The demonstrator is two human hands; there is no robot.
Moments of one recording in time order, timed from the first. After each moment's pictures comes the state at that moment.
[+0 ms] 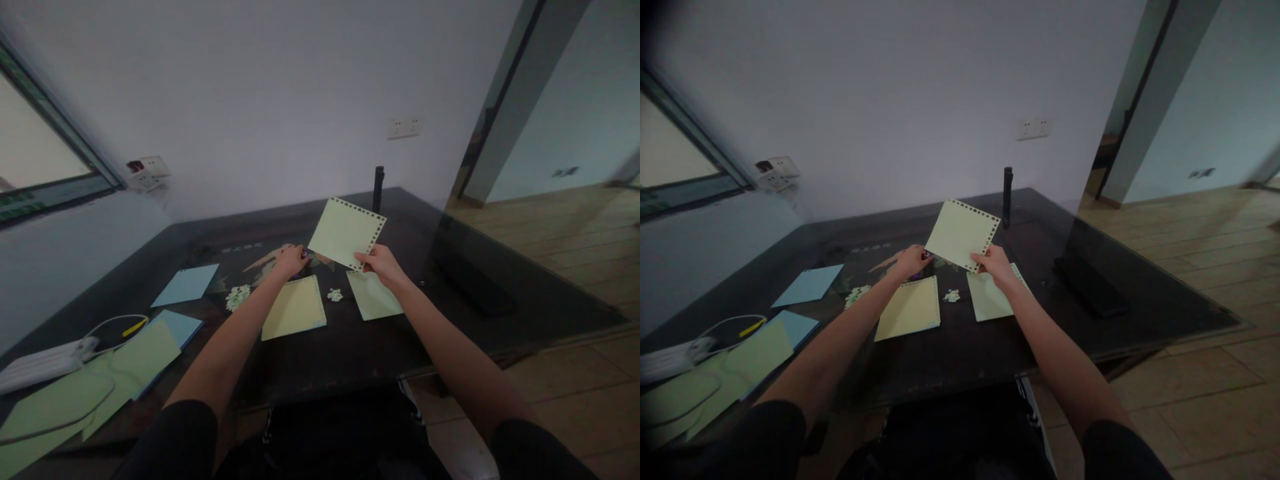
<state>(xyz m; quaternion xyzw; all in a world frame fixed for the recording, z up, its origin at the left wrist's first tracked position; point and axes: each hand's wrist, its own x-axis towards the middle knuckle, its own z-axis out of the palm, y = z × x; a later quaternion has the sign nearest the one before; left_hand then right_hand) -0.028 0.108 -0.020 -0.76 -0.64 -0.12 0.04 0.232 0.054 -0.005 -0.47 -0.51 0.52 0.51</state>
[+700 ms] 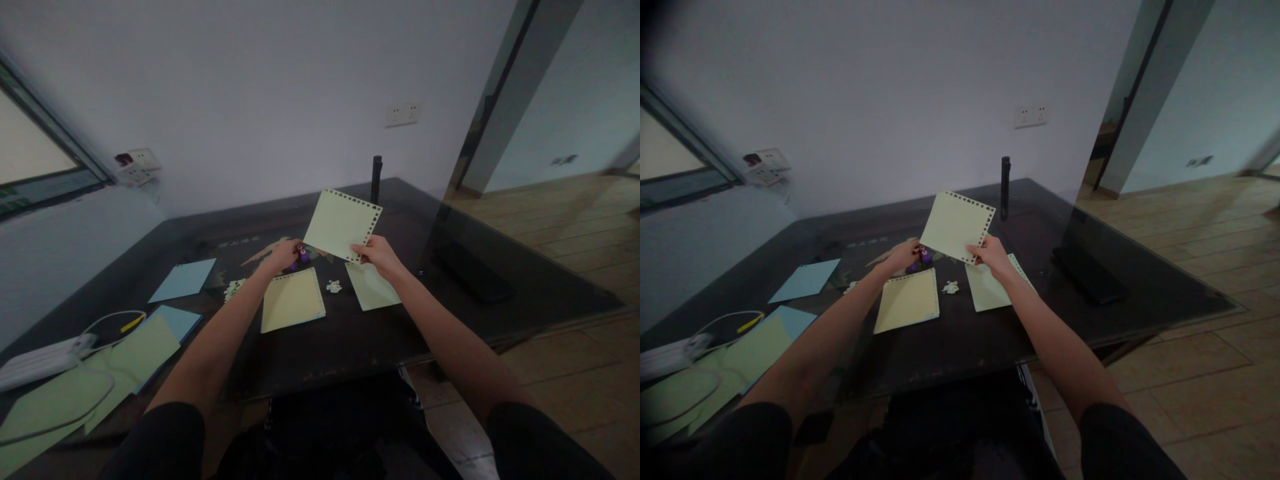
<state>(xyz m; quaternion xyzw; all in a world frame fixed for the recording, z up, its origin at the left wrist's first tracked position) -0.049 0.116 -0.023 -0.80 -0.59 -0.13 -0.03 0.229 0.051 -0.001 -0.48 -0.52 0.50 0.50</state>
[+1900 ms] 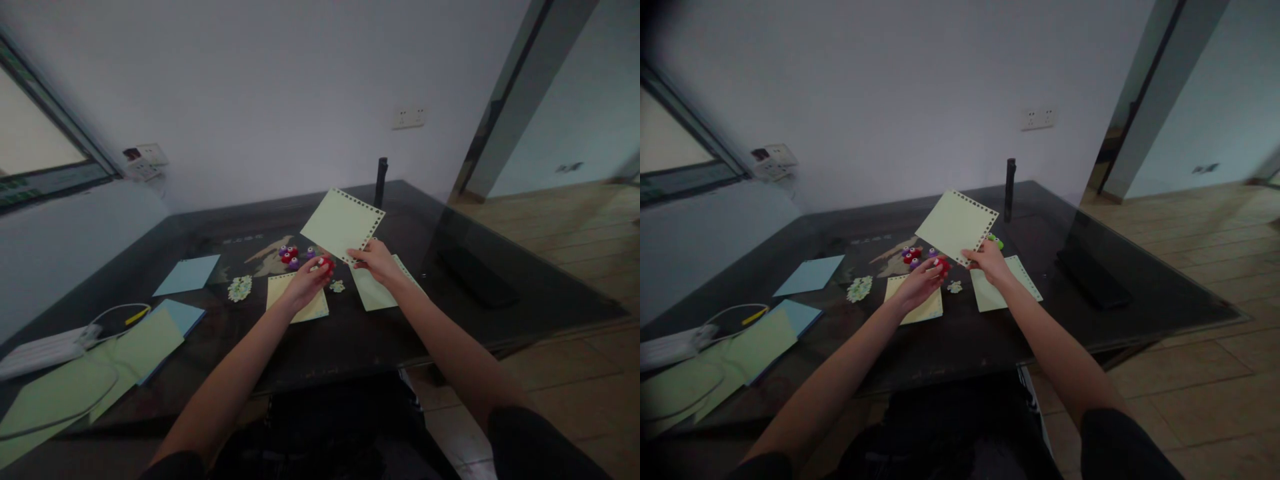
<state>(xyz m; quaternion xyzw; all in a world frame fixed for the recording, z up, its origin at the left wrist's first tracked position) 0.025 -0.005 -0.016 -0.37 -0.37 -0.51 -0.68 0.210 0.032 0.006 -0.41 -0.49 0.57 0.51</state>
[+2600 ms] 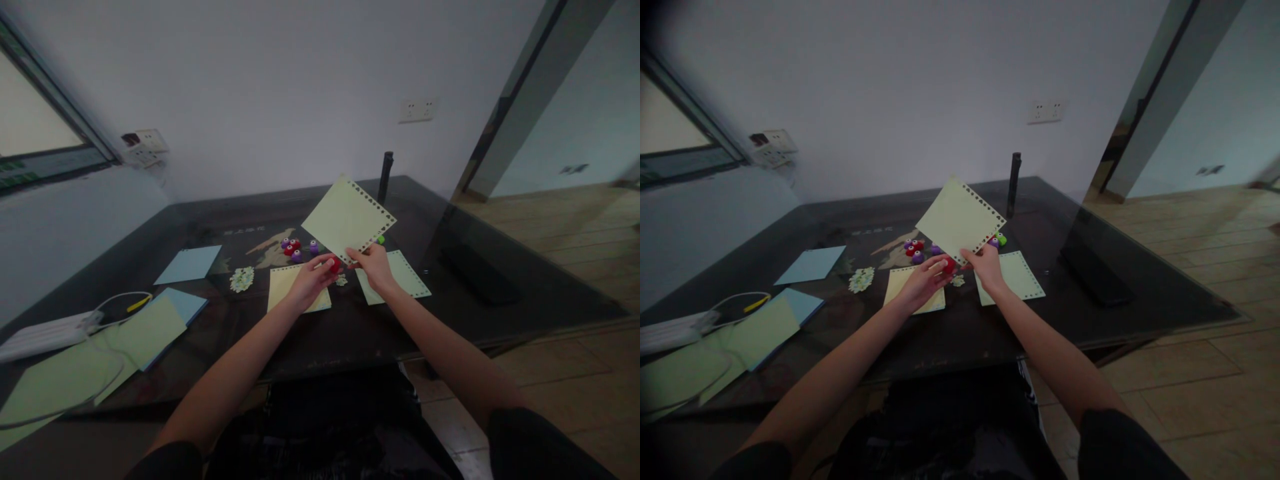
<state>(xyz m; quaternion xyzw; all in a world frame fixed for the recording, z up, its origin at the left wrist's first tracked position) 0.031 -0.023 -0.017 -0.37 -0.36 -0.52 -0.68 0.187 0.014 -0.012 -0.42 -0.49 0.49 0.58</state>
